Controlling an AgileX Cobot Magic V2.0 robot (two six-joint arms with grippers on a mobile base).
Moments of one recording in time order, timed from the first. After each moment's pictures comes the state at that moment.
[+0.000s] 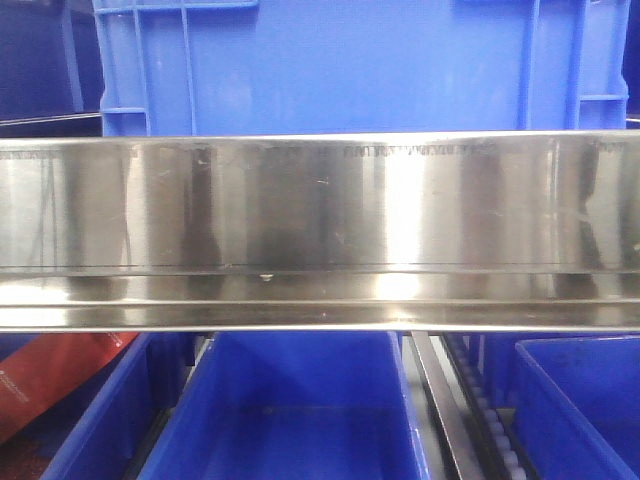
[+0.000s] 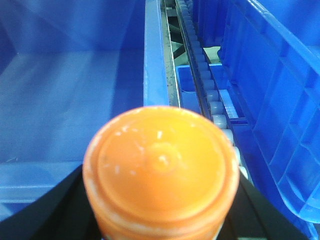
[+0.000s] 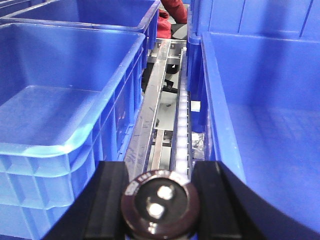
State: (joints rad) left arm -0.15 0.80 -1.05 0.08 0.81 -0.03; right arm 0.08 0.71 -1.08 0.12 0.78 -0.11
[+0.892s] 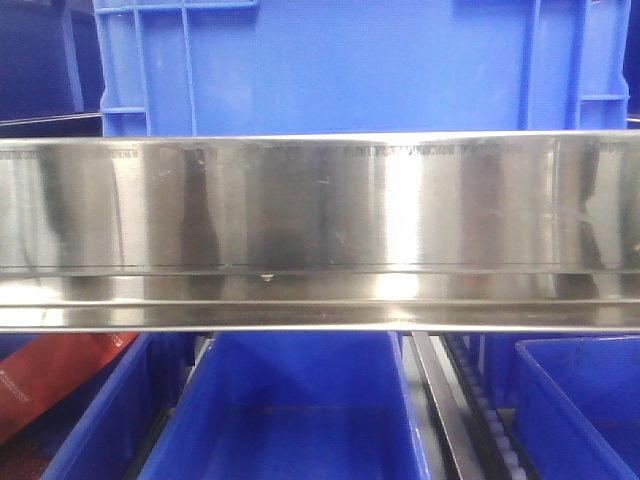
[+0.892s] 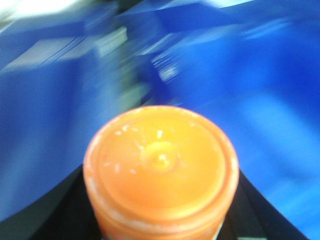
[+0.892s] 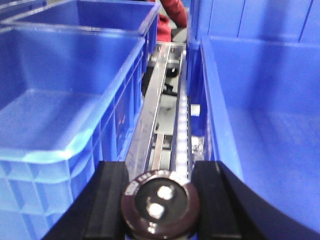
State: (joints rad) left arm -0.40 1.04 -1.40 0.06 0.76 0.04; right arm 0.08 0.71 -1.08 0.12 0.76 -0.11
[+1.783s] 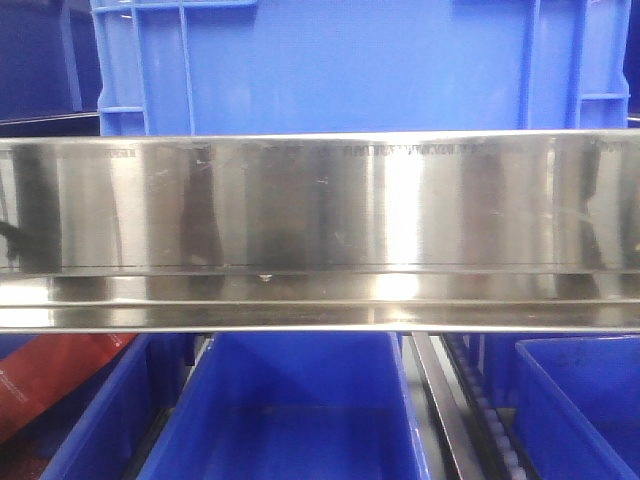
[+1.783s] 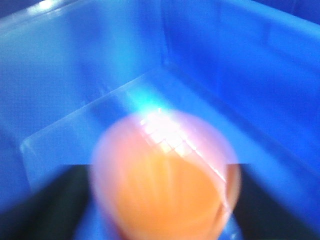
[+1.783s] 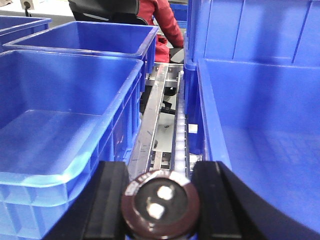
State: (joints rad) left arm -0.67 1.77 -1.89 0.06 0.74 0.05; right arm 0.08 0.71 -1.08 0.12 0.69 -0.11
